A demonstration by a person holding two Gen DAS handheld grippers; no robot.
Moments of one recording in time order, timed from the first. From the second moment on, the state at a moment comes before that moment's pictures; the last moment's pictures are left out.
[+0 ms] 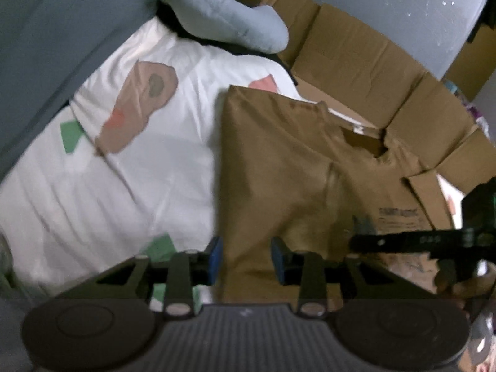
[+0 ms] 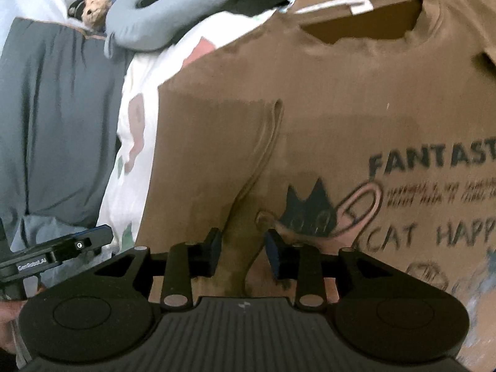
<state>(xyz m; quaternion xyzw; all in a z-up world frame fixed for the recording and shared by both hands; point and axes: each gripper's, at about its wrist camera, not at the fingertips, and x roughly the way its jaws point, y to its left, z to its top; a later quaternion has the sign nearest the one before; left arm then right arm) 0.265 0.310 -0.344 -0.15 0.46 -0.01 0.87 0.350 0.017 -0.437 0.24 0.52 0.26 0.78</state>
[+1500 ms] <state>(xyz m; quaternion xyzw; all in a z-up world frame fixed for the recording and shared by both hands) 0.242 0.279 -0.445 -0.51 0.35 -0.01 0.79 0.326 -0.007 -0.413 0.18 0.49 0.27 0.81</state>
